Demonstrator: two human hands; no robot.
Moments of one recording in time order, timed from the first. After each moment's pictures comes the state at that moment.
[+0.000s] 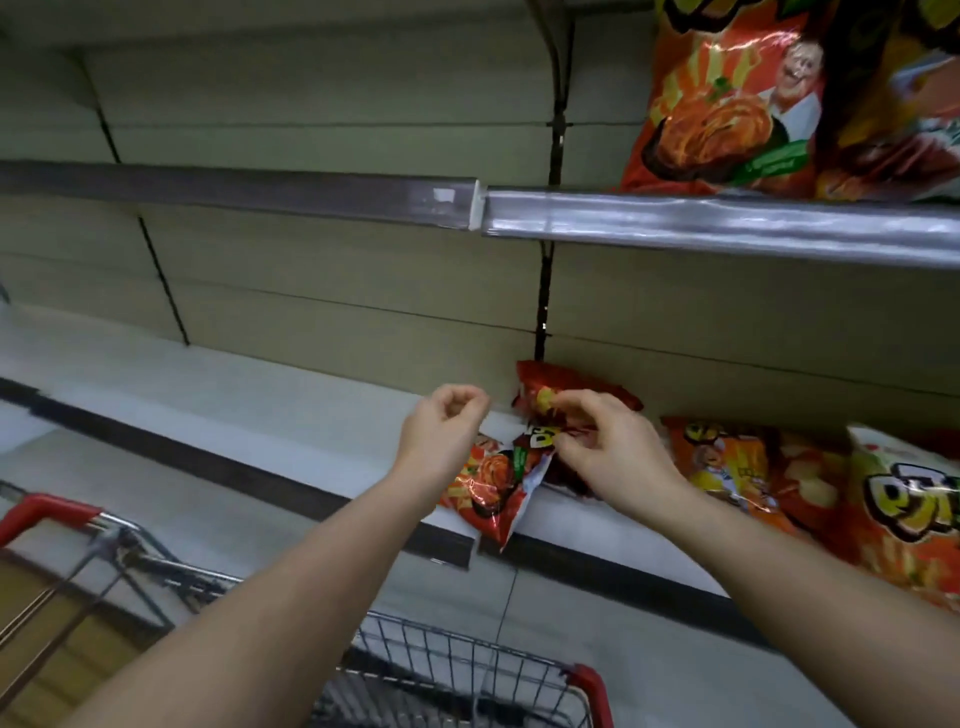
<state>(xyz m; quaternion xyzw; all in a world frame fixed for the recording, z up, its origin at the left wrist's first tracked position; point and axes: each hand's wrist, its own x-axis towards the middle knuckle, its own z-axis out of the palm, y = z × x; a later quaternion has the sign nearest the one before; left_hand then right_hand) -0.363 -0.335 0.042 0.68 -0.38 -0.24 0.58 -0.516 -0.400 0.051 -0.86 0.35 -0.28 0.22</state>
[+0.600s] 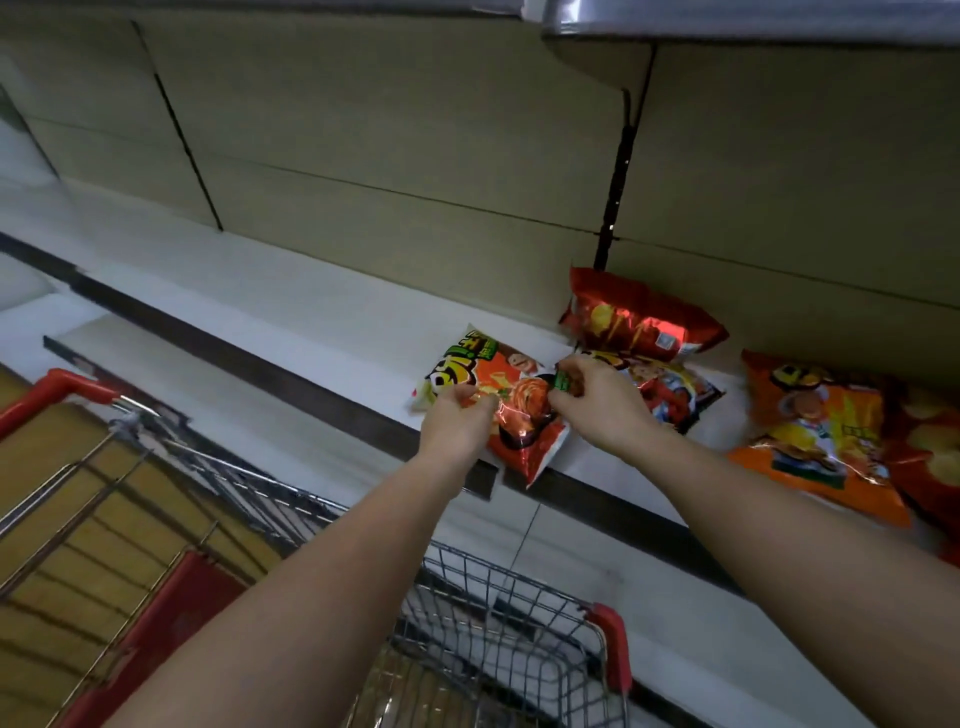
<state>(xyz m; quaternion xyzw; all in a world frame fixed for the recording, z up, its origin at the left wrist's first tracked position) -0.345 -0.368 -0.057 0.76 -0.18 -0.33 0.54 -0.449 -0.472 -0.041 -0.86 0.40 -0.14 0.27</state>
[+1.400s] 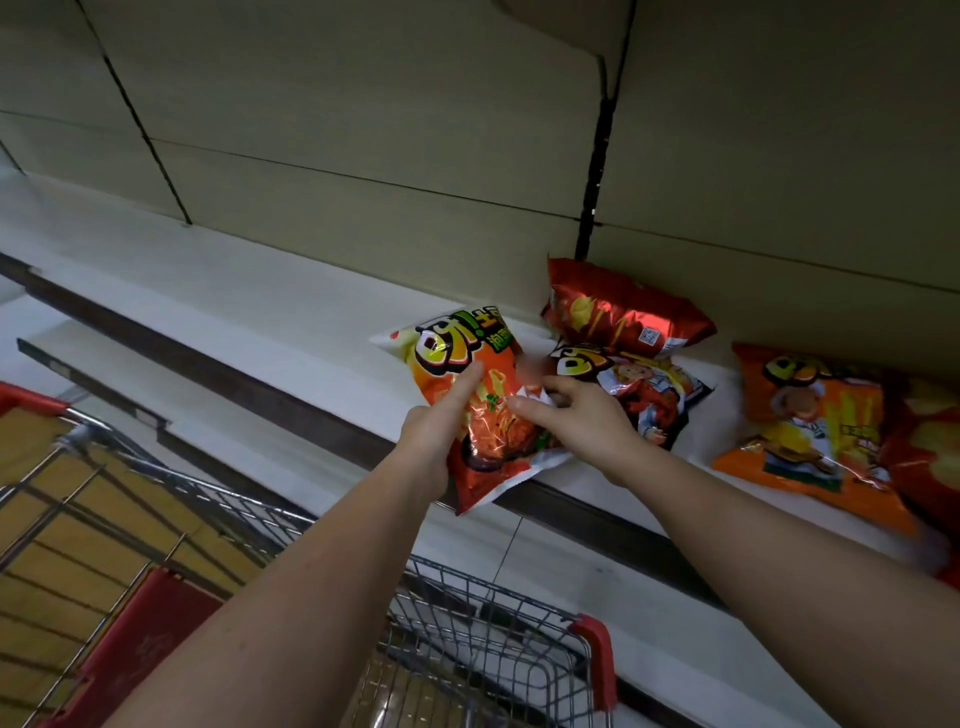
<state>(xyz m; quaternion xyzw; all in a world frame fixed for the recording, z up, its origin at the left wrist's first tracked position) -0.342 -0.393 -0.064 0.67 -0.05 -0.45 0.58 -0.458 -0.488 -0.065 -0.79 0.37 -0.15 0.46</state>
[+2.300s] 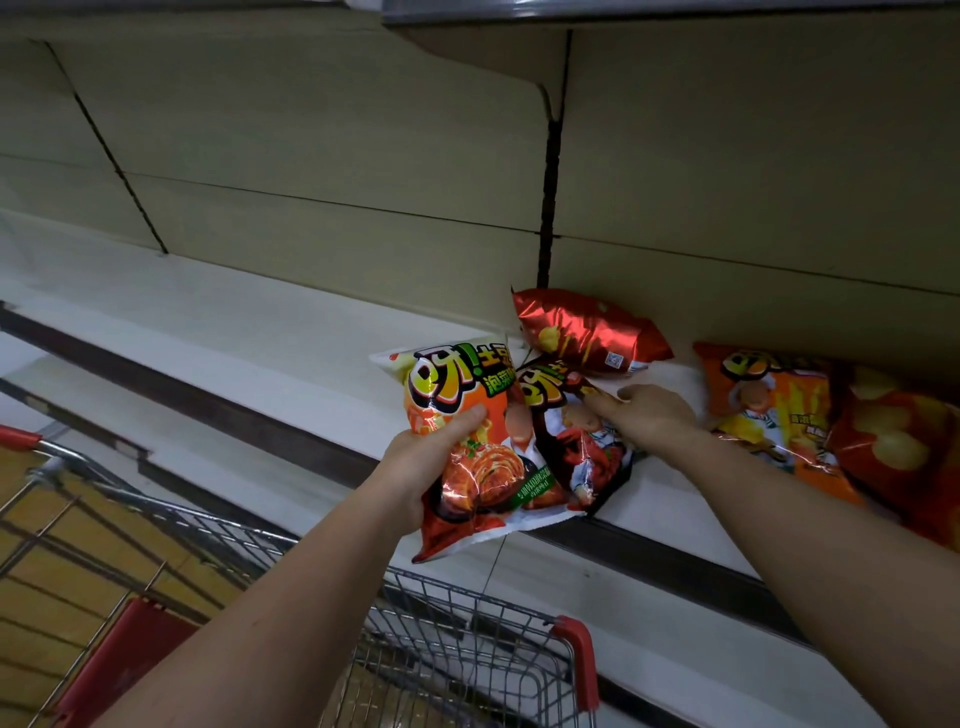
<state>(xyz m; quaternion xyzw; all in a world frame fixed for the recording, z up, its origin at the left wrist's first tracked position) -0.362 -0.380 -0.062 0.67 -0.11 -0.49 0.55 -0.517 -0.552 -0.070 -0.80 0.54 -0.01 0.26</state>
